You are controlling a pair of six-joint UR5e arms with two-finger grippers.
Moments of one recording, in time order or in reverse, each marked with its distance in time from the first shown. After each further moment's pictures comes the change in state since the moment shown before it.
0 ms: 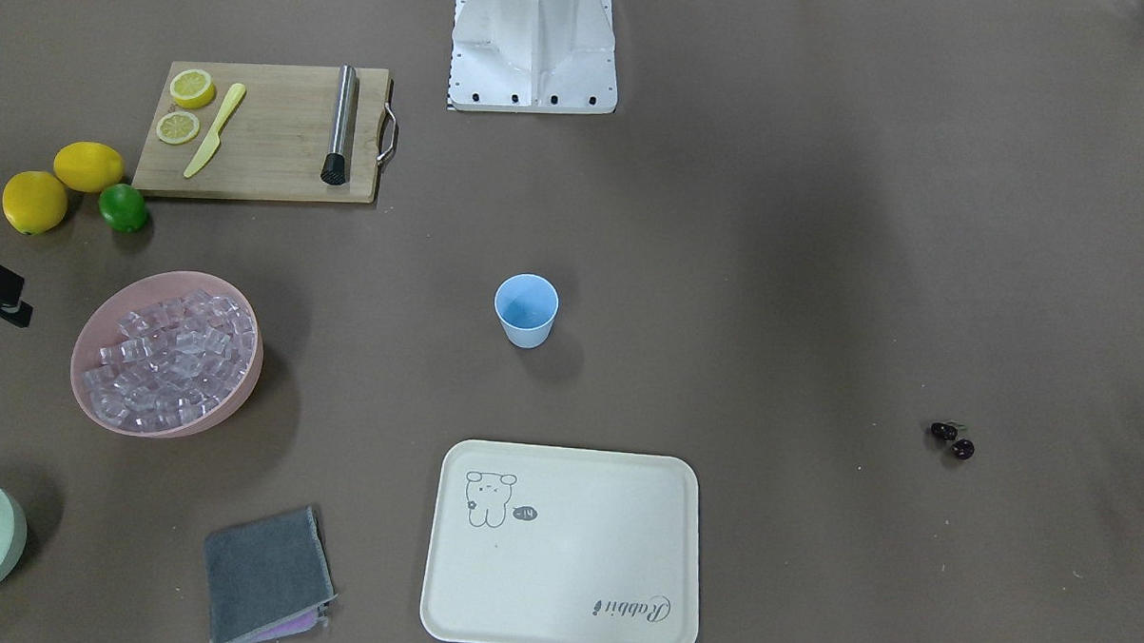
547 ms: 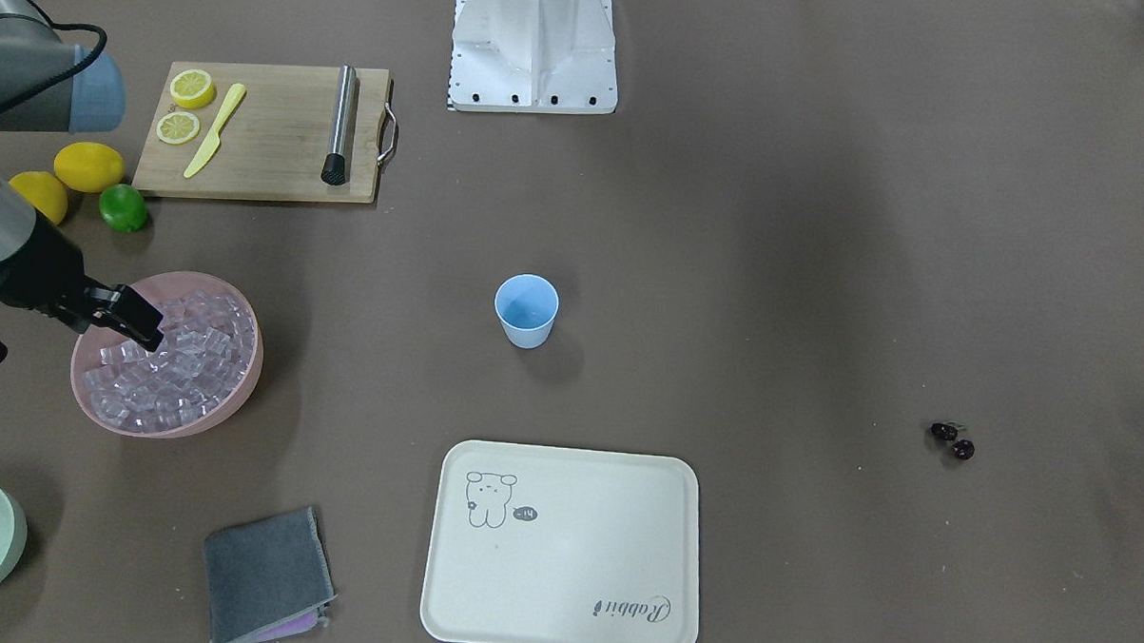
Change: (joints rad) left arm 0.000 -0.001 -0.004 -0.002 0.000 0.000; right arm -0.183 0.014 -0.006 0.188 -0.141 0.521
